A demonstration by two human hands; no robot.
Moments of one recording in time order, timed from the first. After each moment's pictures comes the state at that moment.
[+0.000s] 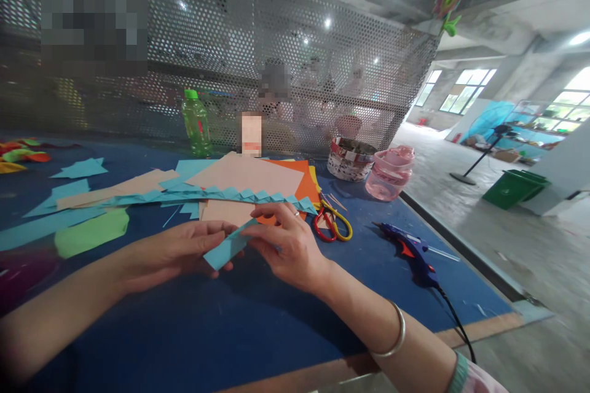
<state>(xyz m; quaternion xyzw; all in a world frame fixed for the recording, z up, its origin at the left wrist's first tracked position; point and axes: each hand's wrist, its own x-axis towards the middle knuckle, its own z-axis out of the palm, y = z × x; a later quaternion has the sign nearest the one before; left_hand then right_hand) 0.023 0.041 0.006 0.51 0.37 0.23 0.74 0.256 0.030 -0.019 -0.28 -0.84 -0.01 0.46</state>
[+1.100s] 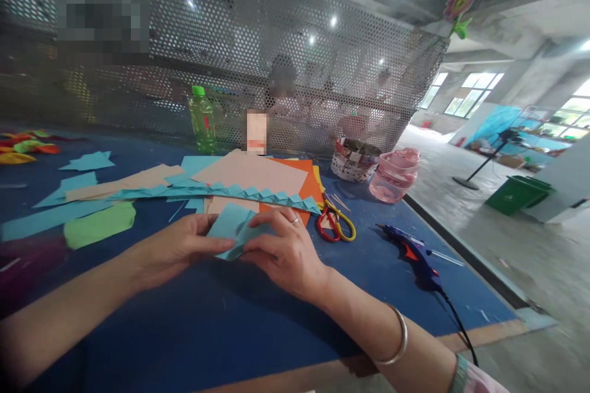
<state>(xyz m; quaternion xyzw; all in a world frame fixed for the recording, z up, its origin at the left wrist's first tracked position) 0.029 0.036 0.001 0.50 0.43 0.32 0.68 0.248 0.025 -0.026 -0.28 -0.86 -0.01 0.43</state>
